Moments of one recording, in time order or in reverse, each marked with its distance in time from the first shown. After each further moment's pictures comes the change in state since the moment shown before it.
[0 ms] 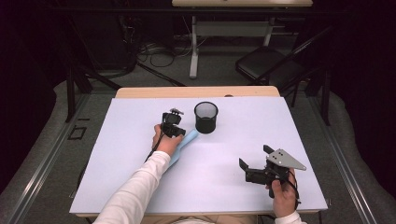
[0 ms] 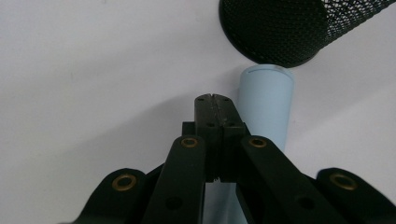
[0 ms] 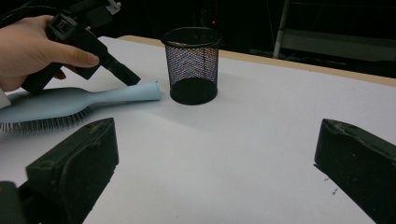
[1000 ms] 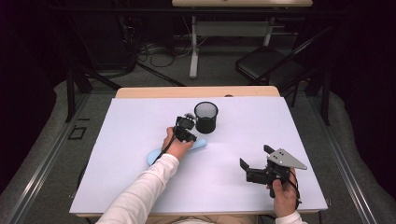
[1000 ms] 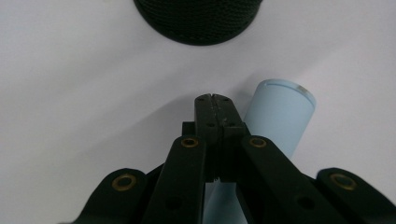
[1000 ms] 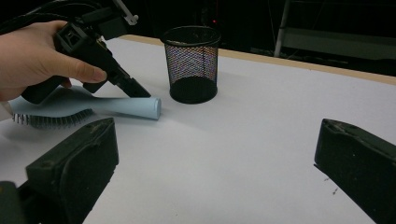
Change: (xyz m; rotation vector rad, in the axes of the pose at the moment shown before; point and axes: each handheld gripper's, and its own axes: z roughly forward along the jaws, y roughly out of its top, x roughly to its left) left arm -0.040 0.000 0.013 0.092 -0.036 0.120; right arm -0.003 0.000 0.000 0.002 0.005 0.003
